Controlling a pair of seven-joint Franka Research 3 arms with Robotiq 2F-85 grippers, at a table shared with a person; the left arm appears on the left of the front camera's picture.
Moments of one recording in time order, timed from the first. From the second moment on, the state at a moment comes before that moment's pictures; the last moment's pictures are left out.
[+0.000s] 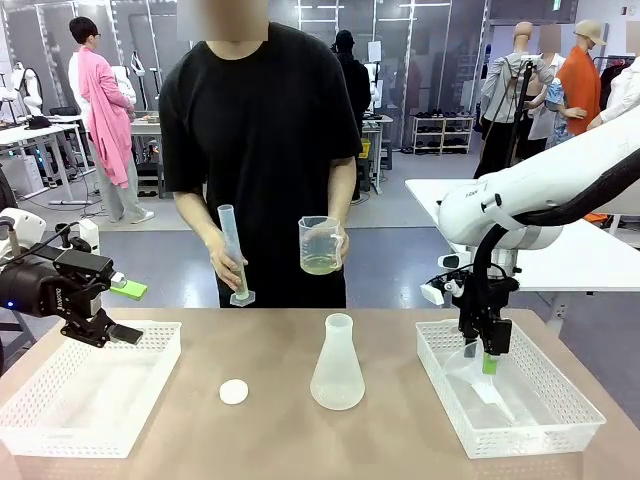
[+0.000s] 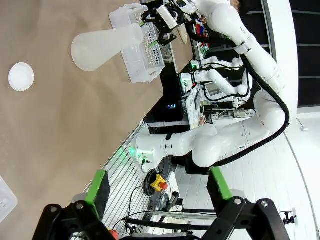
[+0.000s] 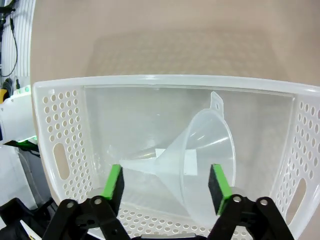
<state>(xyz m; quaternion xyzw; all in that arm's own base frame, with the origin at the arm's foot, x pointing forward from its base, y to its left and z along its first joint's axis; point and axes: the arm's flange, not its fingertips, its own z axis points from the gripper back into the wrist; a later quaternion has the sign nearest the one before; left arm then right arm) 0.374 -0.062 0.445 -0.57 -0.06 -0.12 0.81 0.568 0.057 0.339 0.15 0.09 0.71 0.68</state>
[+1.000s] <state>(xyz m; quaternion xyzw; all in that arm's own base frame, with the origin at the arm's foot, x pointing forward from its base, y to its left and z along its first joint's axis) 0.374 -0.062 0.445 -0.57 -0.07 -0.12 0.81 0.579 0.061 0.345 0.17 0.12 0.71 0.68</state>
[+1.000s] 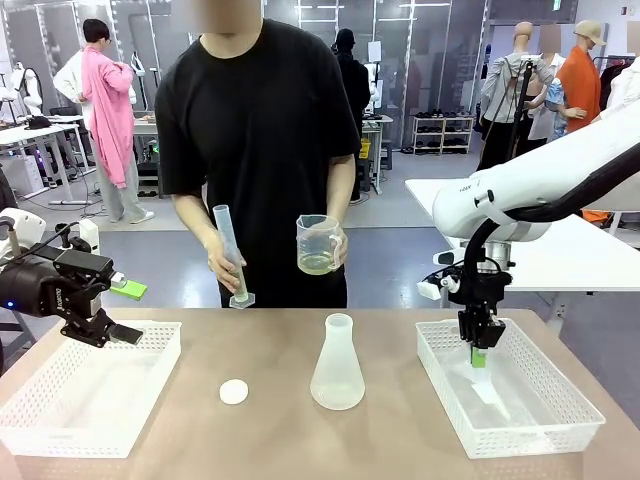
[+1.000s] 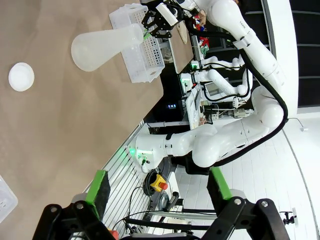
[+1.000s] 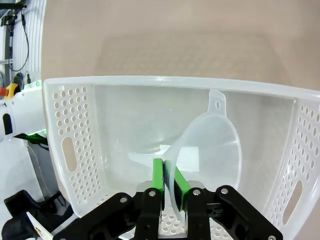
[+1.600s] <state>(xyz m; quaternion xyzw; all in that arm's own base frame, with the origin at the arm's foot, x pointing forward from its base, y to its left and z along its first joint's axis) 0.374 -0.062 0.445 -0.57 -0.06 -0.12 0.81 0.564 0.081 0.454 0.04 0.03 0.68 0.73</state>
